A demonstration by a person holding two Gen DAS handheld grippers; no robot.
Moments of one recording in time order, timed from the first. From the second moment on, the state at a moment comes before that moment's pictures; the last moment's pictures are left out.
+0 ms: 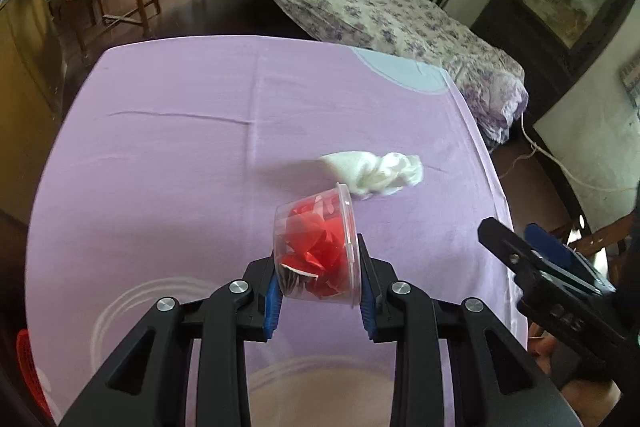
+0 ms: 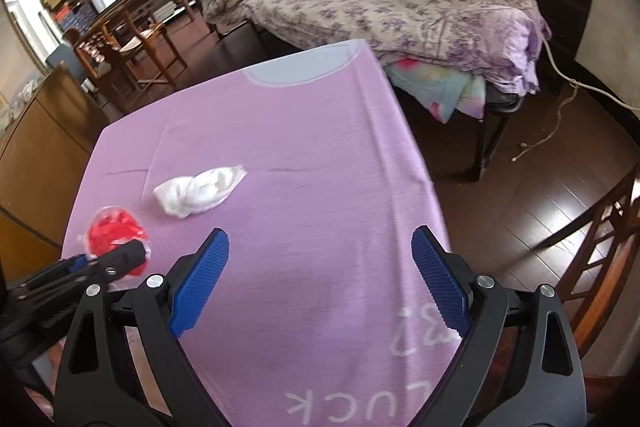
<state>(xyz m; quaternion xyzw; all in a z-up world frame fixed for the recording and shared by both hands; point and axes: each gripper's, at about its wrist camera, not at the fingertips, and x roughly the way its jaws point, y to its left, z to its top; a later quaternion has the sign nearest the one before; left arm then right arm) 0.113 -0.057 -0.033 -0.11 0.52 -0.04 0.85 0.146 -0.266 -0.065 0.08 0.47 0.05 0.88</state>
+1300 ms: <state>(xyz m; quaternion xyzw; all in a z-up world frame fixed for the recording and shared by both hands) 0.103 0.025 -0.025 -0.16 0.50 -0.01 0.85 0.185 -0.141 -0.087 -0.04 0.46 0.13 0.87</state>
